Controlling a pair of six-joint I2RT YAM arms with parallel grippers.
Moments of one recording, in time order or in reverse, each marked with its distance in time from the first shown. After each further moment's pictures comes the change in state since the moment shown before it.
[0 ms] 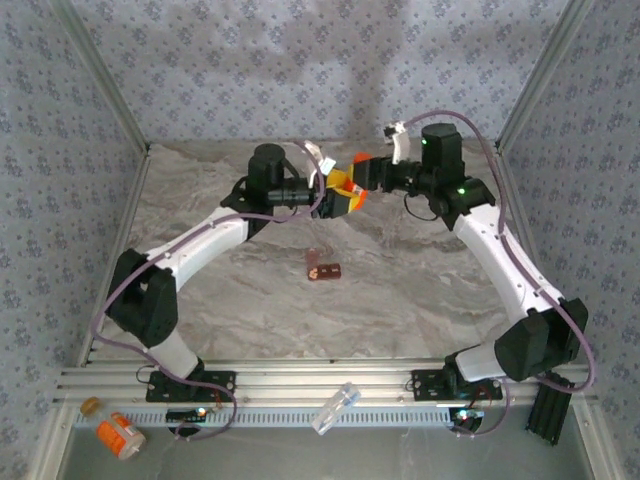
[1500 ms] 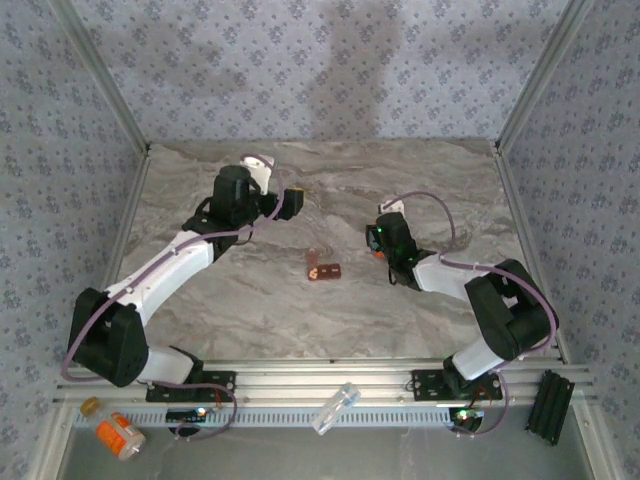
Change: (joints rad) left arm 0.110 -0.234 -0.232 -0.229 -0.746 -0.013; right arm 0.205 0.150 -0.706 0.668 0.936 -0.023
